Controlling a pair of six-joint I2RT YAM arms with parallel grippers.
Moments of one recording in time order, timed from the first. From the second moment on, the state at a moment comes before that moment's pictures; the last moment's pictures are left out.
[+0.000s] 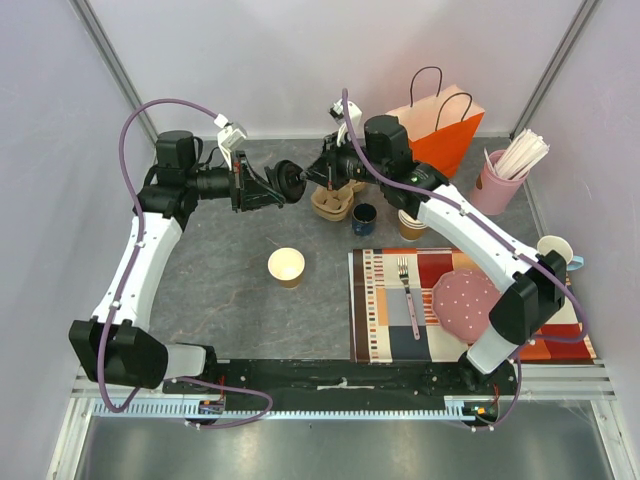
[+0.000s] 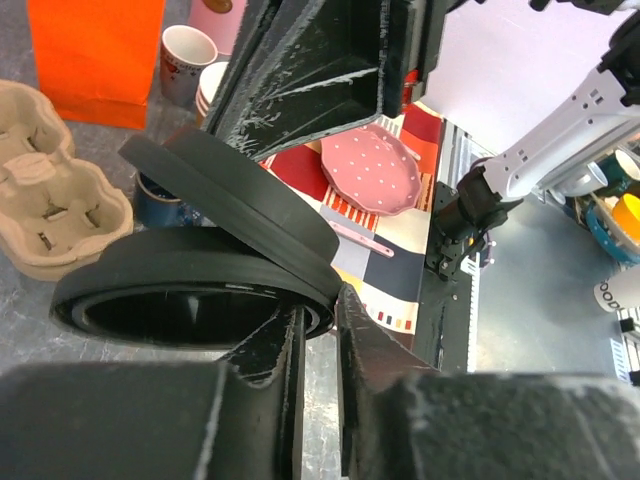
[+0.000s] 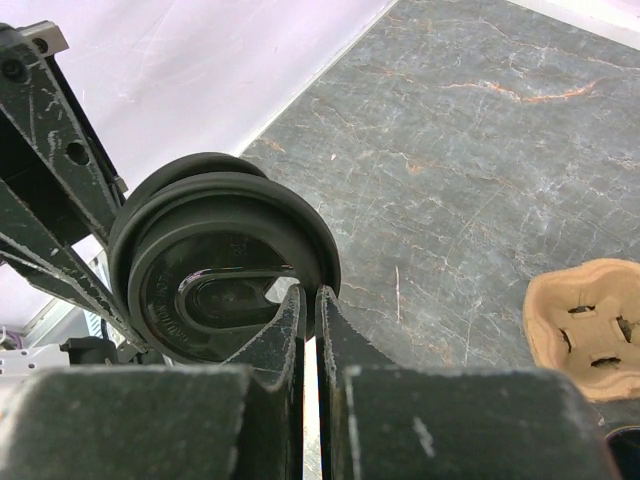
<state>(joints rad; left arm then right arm) -0.11 1.32 1.32 -0.48 1.19 0.03 0.65 1.65 1.61 -0.22 -0.41 0.34</state>
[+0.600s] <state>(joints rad) -0.11 1.31 1.32 -0.50 1.15 0.05 0.60 1.64 1.57 -0.22 -0.35 0.34</state>
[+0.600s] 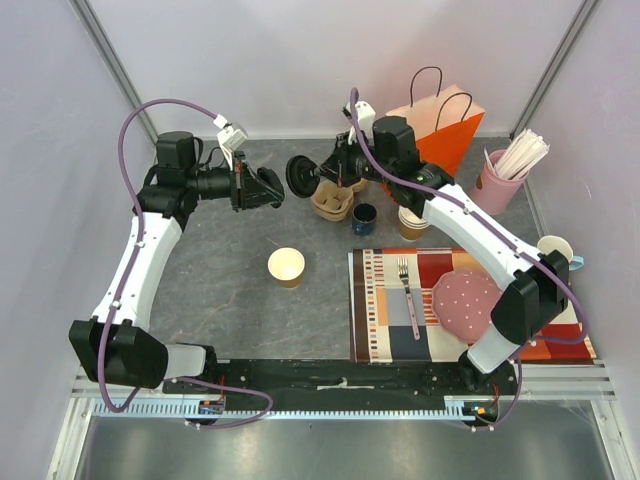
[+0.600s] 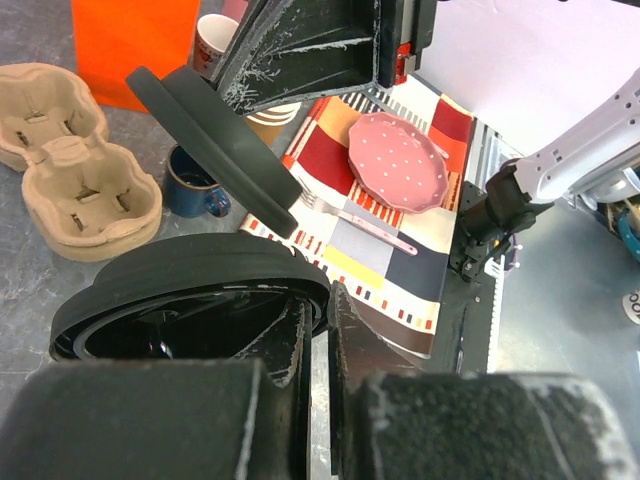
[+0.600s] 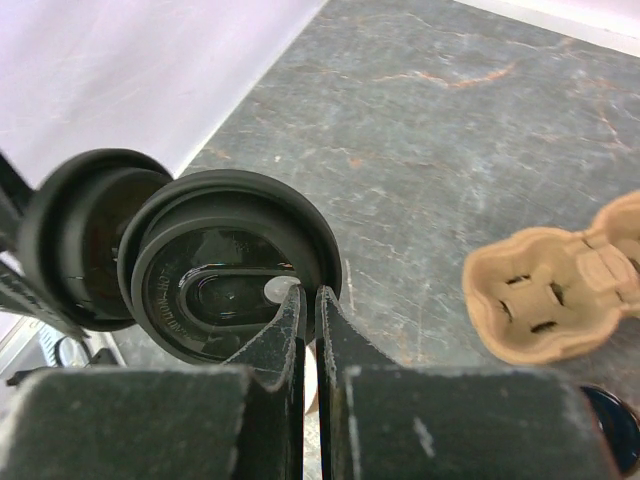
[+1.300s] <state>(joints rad) 0.03 1.31 1.23 -0.51 0.60 0.10 0.86 1.89 1.83 -0.70 -0.08 0.06</state>
